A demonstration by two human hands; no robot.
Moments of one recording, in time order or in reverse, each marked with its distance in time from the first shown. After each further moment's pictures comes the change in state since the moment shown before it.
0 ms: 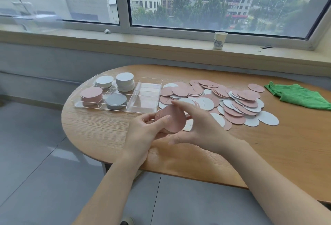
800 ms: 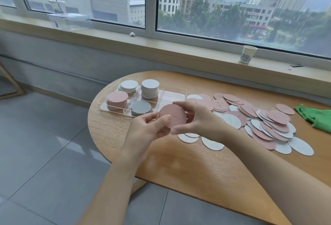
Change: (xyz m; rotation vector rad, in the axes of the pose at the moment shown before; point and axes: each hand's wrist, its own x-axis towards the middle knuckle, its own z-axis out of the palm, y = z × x) left_hand 0.030 0.025 -0.068 -0.091 0.011 0.028; right_hand 0.096 -0.027 0.021 0.229 -0.198 0.097
